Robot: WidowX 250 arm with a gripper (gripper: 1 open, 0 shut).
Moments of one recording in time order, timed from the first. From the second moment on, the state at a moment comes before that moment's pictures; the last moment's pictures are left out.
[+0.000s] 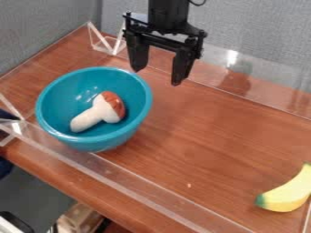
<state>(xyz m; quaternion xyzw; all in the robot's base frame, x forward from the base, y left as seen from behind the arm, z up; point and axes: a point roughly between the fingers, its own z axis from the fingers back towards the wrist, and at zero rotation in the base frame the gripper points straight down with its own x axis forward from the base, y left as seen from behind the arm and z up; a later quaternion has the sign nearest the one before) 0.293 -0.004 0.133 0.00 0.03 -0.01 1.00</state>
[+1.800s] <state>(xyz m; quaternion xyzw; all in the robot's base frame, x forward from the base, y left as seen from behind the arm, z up) 0.237 0.044 0.133 0.02 -0.02 -0.05 1.00</state>
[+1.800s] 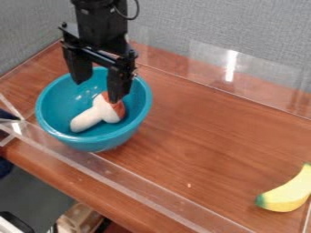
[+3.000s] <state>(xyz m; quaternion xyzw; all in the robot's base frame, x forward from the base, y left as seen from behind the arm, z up) 0.236 0.046 0.121 0.01 0.01 -0.05 1.00</state>
